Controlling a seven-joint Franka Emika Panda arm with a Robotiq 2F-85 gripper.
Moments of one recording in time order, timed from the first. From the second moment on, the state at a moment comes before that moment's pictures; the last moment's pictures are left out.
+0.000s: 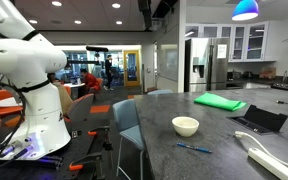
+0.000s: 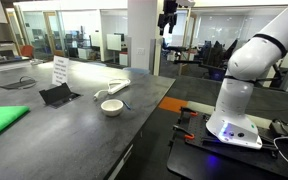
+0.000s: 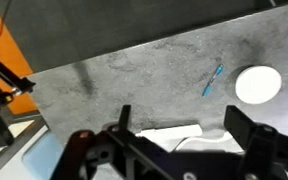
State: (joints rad) arm -0.19 -0.59 -0.11 -2.30 -0.19 1.86 0.02
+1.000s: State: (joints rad) arm -0.13 0.03 0.00 -2.01 -0.08 2.11 0.58
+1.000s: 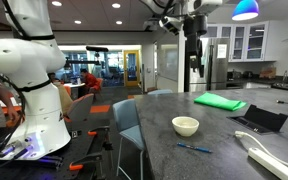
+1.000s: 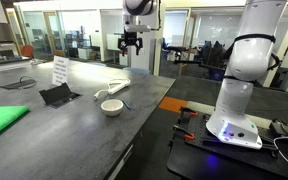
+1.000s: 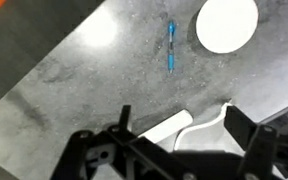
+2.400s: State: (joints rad) arm -0.10 0.53 -0.06 -1.92 0.09 2.30 0.28
